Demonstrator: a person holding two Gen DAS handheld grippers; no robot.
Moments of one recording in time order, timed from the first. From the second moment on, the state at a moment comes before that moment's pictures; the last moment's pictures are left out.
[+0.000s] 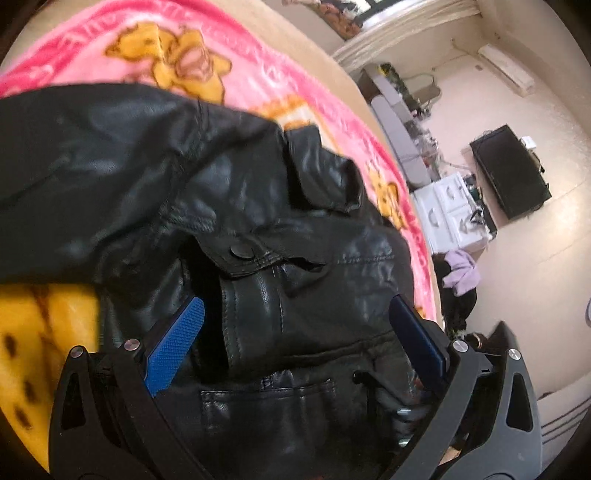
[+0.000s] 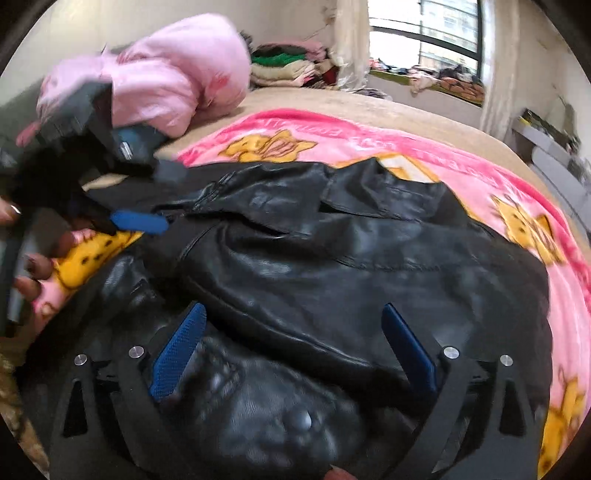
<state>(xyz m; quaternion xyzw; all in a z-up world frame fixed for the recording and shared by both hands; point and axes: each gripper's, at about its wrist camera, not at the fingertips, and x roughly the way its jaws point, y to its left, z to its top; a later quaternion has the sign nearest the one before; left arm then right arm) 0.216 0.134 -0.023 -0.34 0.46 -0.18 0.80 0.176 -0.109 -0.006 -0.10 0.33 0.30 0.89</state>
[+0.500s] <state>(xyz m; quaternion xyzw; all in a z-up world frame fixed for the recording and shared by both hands) 0.209 0.115 0.025 -0.23 0.37 -0.16 0.89 0.173 -0.235 0.023 0.07 0.33 0.19 0.92</state>
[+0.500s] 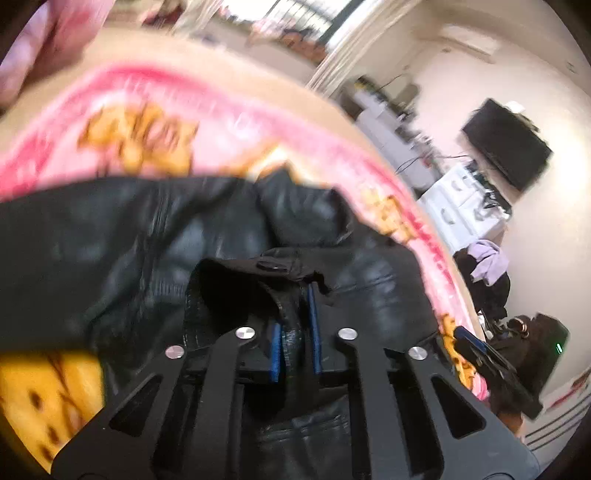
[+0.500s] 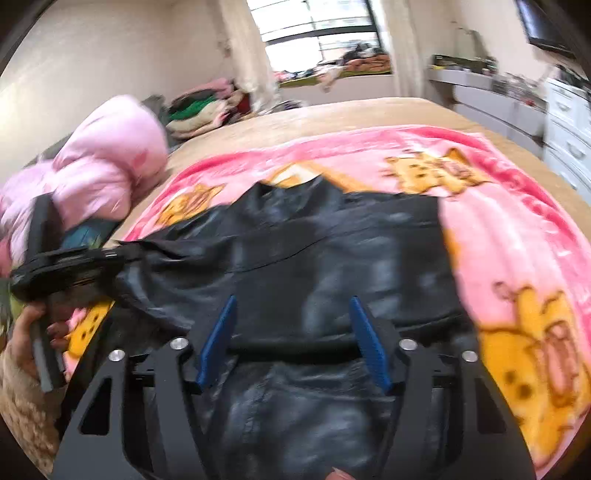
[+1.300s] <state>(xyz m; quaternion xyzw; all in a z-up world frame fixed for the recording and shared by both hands) 0.226 0.138 -0.036 -0.21 0.44 -0.10 0.87 0.334 -0.275 -0.047 0.09 0.46 0.06 0.88</state>
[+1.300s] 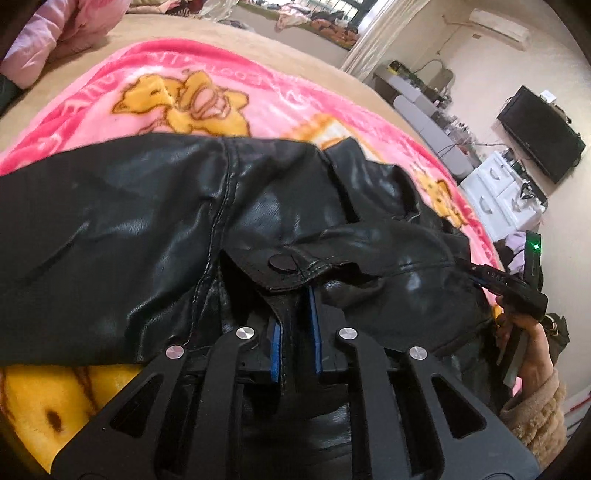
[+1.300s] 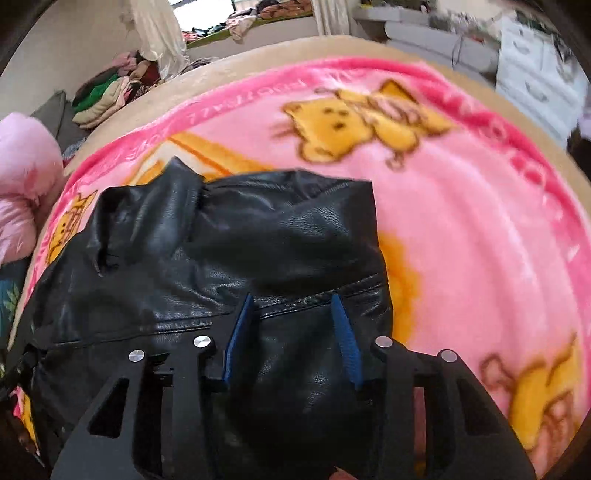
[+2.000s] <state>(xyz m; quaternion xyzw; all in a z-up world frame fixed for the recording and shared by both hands) 0.196 0.119 0.023 -0.16 0.39 -0.12 0.90 0.228 -0.220 -0.013 0.01 0.40 0.14 0.91</state>
